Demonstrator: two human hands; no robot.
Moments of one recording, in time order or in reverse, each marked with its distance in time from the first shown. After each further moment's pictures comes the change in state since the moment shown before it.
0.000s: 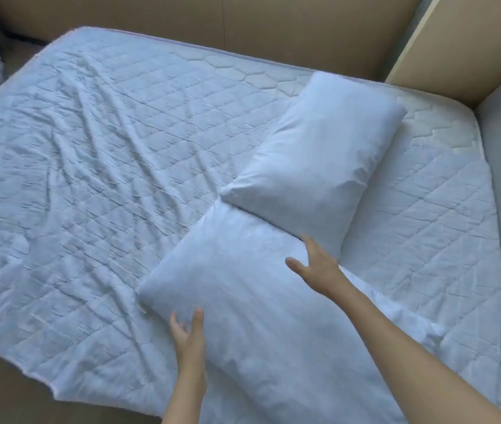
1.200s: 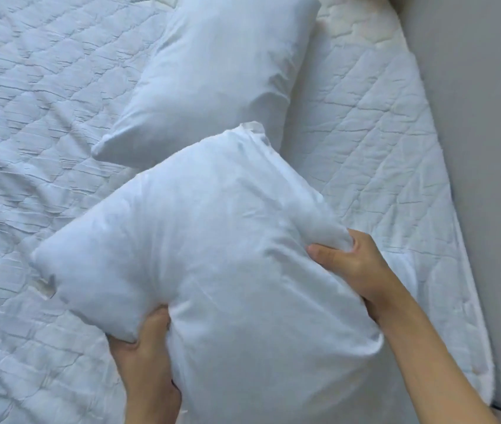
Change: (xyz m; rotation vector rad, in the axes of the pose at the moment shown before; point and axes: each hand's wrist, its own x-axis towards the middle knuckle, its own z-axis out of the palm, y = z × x) left_hand -0.048 -0.033 0.080 -0.083 -0.061 0.254; right_hand -0.103 0.124 -0.005 0.985 0.245 0.276
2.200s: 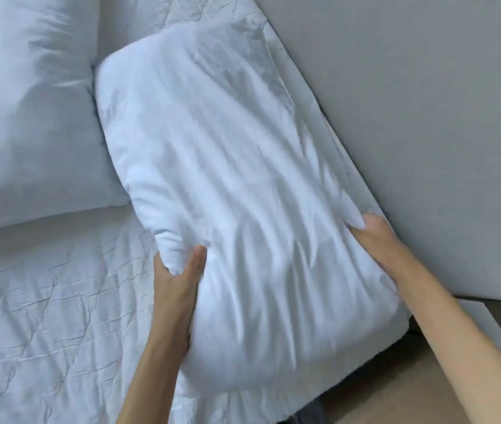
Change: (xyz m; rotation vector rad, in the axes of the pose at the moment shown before) left_hand -0.087 -0.132 0.162 0.516 -0.873 0.052; right_hand -0.036 0.164 -0.243 -0.009 0.377 0.159
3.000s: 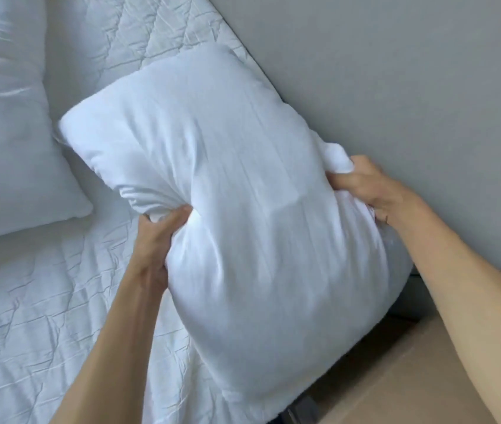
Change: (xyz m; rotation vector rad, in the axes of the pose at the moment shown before) left_hand 0.070 0.020 0.038 -0.200 -0.275 0.001; right_hand 0.032 -0.024 -0.053 0.082 0.036 -0.091
